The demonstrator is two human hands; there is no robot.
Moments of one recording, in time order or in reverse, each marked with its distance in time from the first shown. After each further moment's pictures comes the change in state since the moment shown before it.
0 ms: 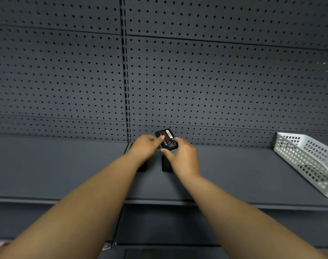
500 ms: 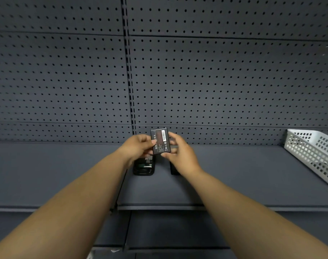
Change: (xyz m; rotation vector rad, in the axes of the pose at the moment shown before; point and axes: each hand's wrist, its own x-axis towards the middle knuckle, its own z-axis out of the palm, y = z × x) left_hand 0.010 -0.019 -0.044 -0.245 -0.186 -0.059; right_hand 0.018 -0.007 0.020 0.389 -0.262 0.018
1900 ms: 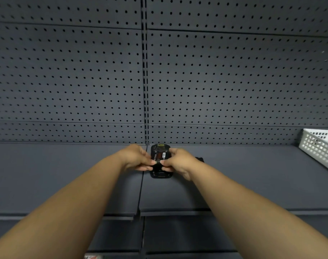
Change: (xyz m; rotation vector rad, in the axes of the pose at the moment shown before) left_hand 0.016 -0.038 -0.062 0.093 -0.164 -0.284; right_hand 0.039 0.002 0.068 0.280 -0.230 0.519
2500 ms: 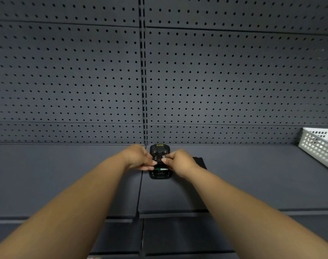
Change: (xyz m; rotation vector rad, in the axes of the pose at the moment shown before) left_hand 0.009 0.003 0.006 0.033 0.014 0.005; right_hand -0.002 0.002 -0.004 -0.629 0.130 -0.136
